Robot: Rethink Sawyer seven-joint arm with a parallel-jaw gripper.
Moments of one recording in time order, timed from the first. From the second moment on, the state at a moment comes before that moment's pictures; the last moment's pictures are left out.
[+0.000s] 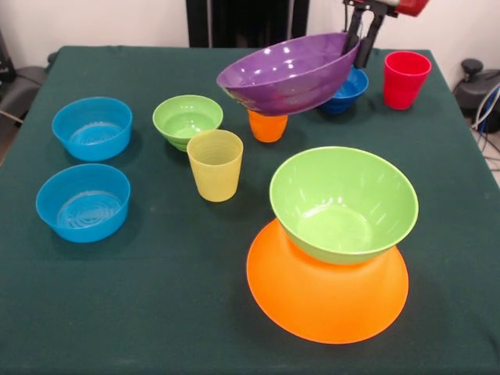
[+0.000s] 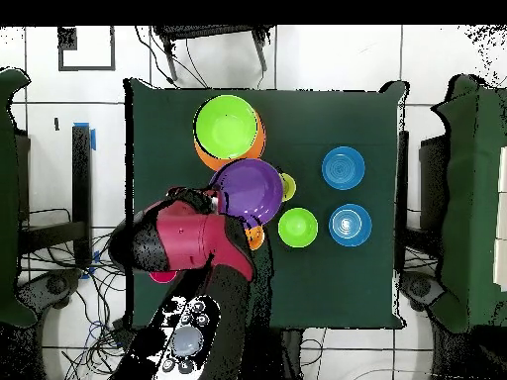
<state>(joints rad) 0.24 -0.69 -0.33 1.67 -0.06 0.28 1.95</state>
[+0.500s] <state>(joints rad) 0.14 -0.66 -0.26 1.53 -0.07 0.51 1.95</state>
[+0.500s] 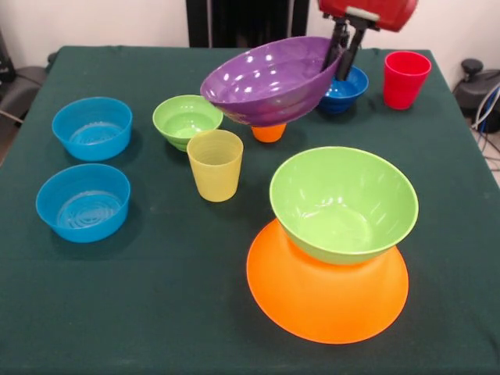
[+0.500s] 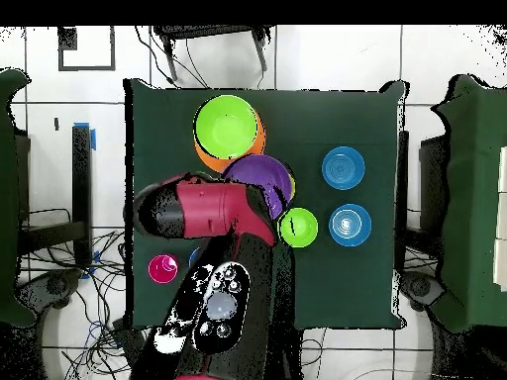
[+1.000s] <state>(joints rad) 0.24 -0.49 -0.30 1.19 -0.07 0.83 1.95</state>
